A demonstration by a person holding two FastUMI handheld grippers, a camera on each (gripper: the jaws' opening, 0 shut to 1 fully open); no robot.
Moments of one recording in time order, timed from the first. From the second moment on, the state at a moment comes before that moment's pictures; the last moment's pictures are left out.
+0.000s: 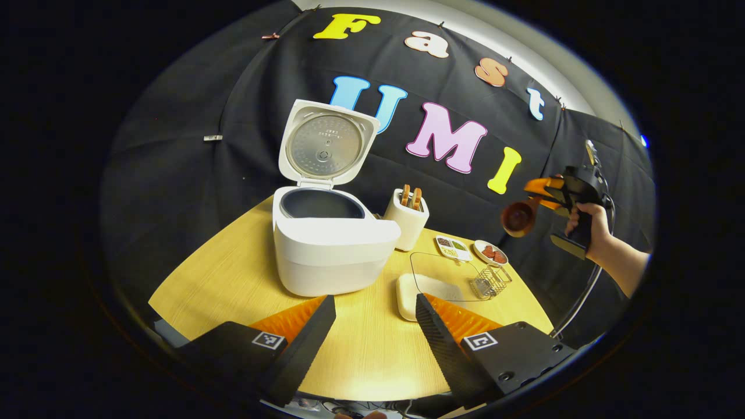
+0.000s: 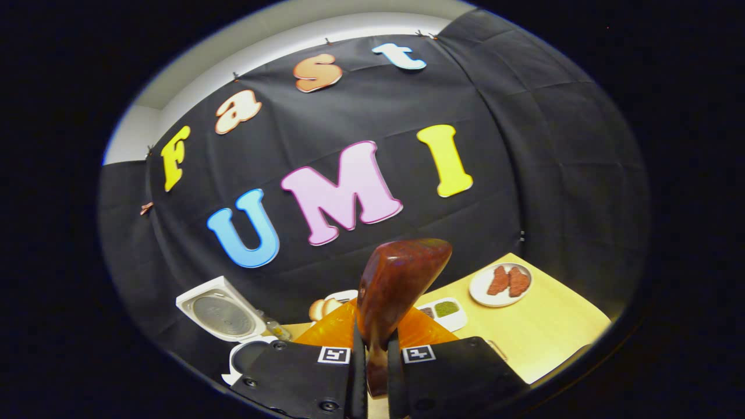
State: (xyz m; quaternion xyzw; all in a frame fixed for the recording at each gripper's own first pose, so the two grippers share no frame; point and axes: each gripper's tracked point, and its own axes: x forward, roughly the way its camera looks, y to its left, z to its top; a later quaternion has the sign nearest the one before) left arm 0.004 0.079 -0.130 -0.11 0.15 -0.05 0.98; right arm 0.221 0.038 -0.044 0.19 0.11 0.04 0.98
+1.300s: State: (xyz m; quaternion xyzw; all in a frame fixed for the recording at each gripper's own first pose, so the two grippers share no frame) left arm 0.012 0.107 -0.070 -0.14 0.09 0.22 0.96; right arm 0.273 -0.042 -0.284 0.17 0.29 -0.01 0.94
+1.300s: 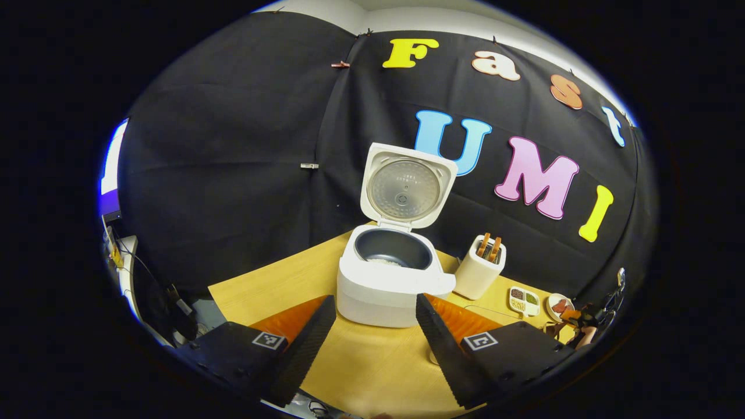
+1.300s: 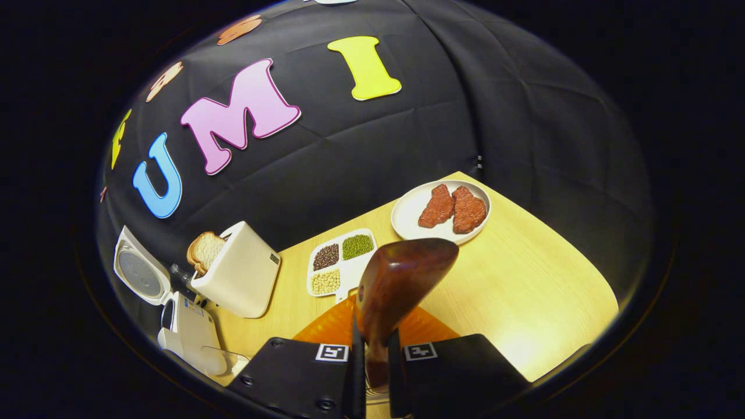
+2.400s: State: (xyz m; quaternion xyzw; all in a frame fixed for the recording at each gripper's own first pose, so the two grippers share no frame) left arm 0.136 0.148 0.150 -0.04 -0.04 0.16 0.99; right arm 0.126 -0.061 -0.104 0.05 0.13 -0.03 0.99
